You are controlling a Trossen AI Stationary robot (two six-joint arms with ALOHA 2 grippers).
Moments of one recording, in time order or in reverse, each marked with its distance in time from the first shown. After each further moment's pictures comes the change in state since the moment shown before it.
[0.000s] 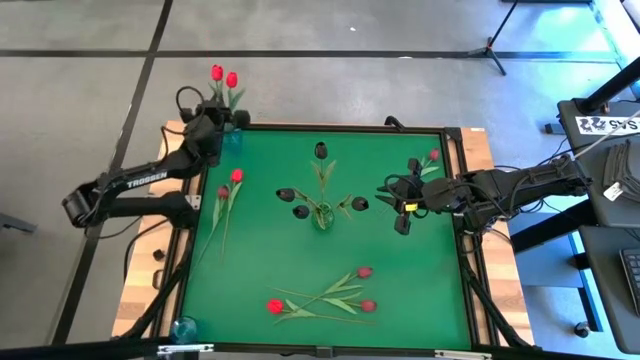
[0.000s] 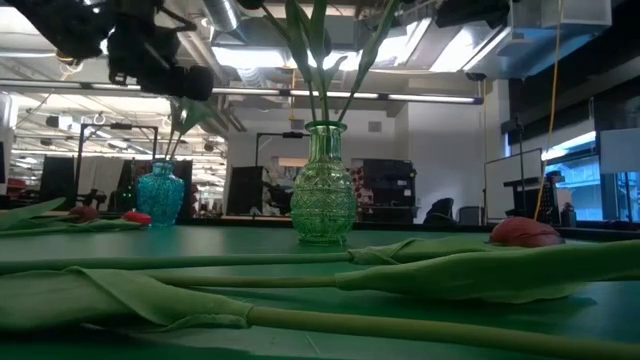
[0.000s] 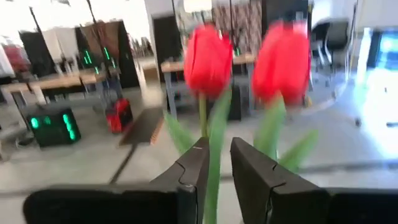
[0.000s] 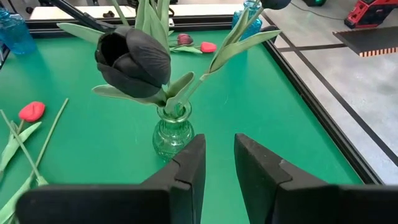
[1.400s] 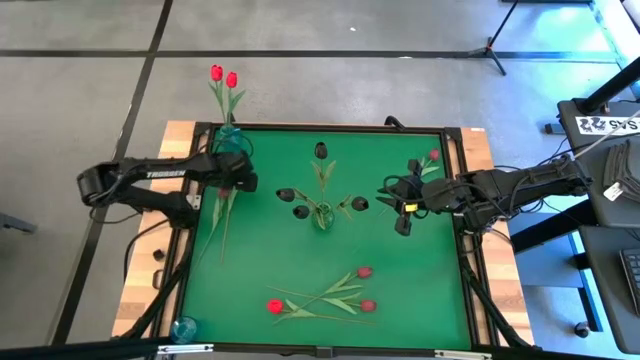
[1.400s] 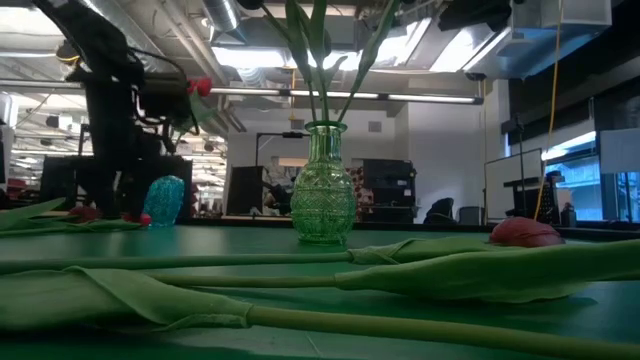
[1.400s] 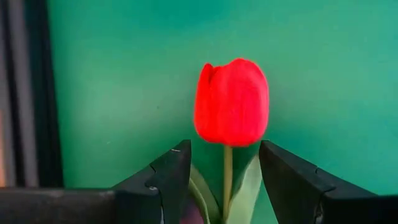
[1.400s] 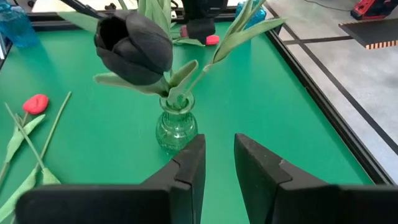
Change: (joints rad) left arm -0.146 0.241 0.006 -1.141 0.647 -1.035; right arm 0.000 0.000 0.000 -0.028 -0.018 0.019
